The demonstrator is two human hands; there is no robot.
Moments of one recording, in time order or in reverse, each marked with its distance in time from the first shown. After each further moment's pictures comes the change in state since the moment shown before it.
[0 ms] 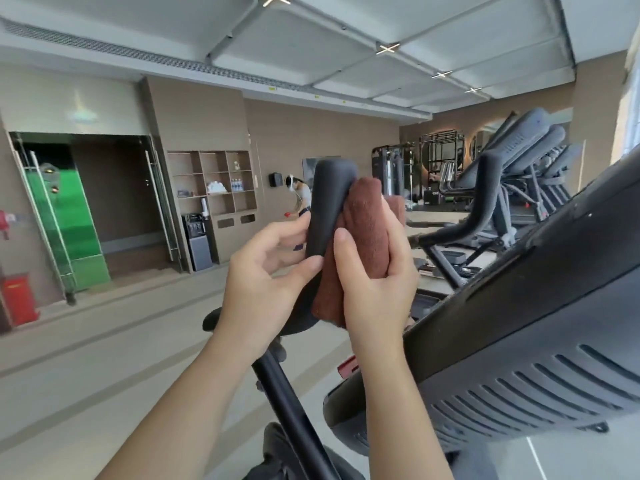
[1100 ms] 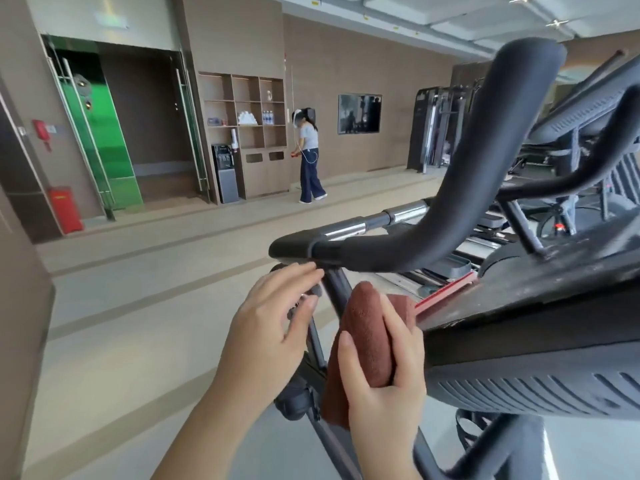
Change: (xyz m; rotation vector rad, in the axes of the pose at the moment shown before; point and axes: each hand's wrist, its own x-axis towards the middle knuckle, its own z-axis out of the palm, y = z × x) left_hand -0.095 -0.060 -0.092 0.614 -0.058 -0.080; right_hand -0.166 0.043 0.018 -0.343 -0.043 0.211
